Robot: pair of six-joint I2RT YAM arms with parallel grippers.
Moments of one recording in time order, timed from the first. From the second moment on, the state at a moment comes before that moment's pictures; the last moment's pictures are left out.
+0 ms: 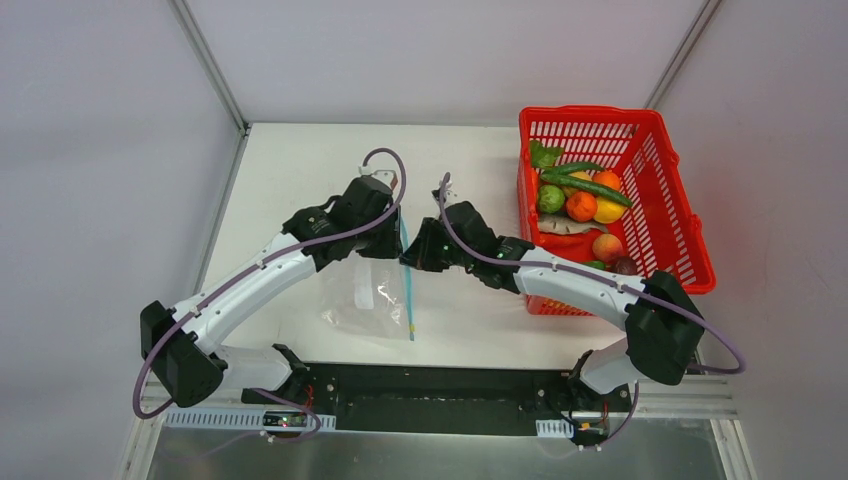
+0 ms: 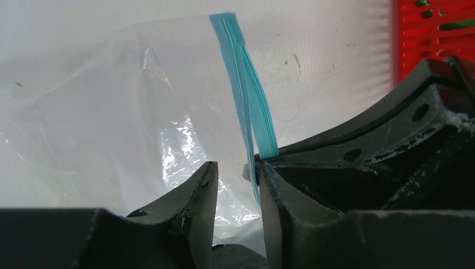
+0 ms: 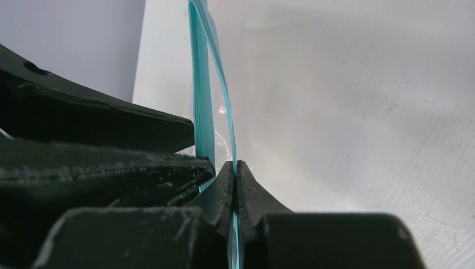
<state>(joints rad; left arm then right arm) -0.74 1.27 1.18 -0.76 -0.12 -0.55 0.95 1.48 1.02 -0.09 -0.08 0.87</state>
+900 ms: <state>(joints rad) -0.86 1.01 0.98 -0.67 -0.27 -0.61 0.92 1.47 0.96 0.04 -0.02 1.16</state>
